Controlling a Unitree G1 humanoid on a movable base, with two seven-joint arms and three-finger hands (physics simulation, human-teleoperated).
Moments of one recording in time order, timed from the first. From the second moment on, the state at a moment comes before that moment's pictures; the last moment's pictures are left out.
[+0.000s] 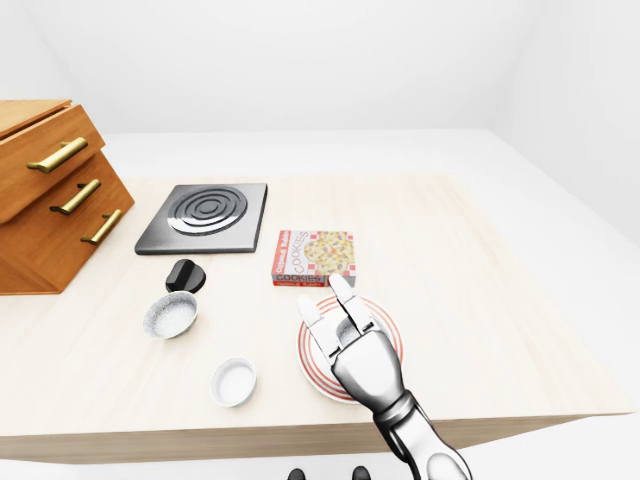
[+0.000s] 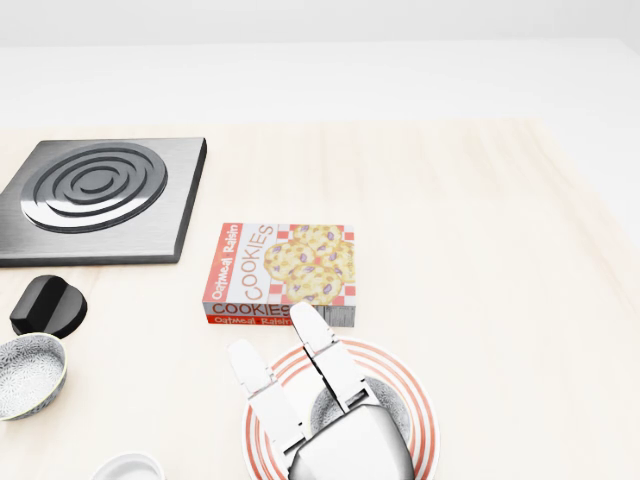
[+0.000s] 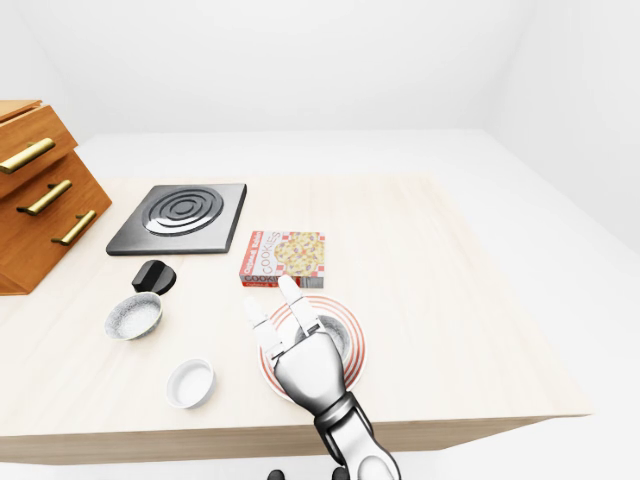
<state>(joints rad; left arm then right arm) -0.12 1.21 0.65 1.29 -0.94 -0.09 -0.14 0.19 -0.13 0.49 -0.13 -1.66 -0.09 -0.47</state>
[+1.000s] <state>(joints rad) -0.12 1.21 0.65 1.29 -0.94 -0.09 -0.14 0.22 -0.14 0.49 -0.24 -1.66 -0.09 -0.41</state>
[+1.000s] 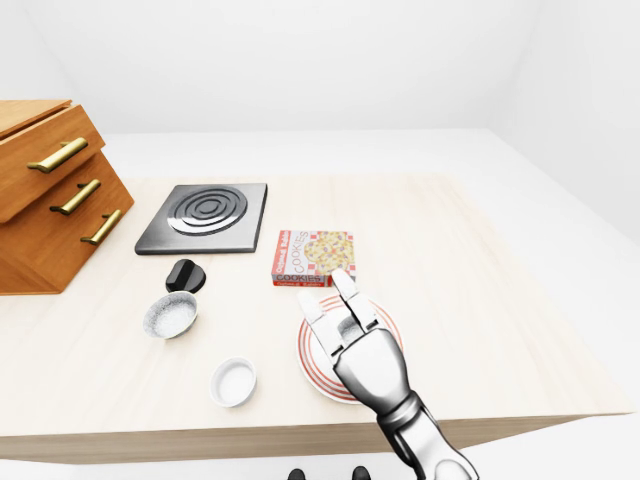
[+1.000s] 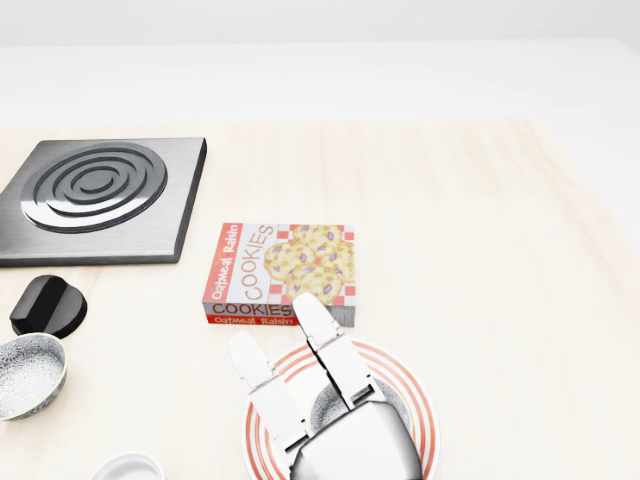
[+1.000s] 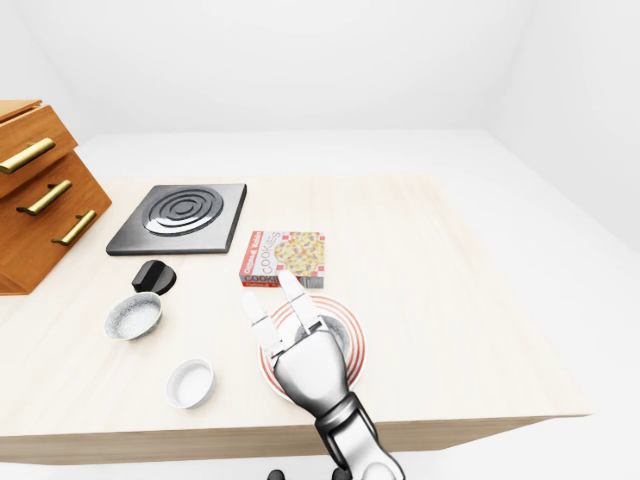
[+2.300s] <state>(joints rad) -0.12 1.21 0.65 1.29 -0.94 -0.09 -0.13 0.30 -0.18 0.51 -0.53 -1.64 -0.09 -0.24</state>
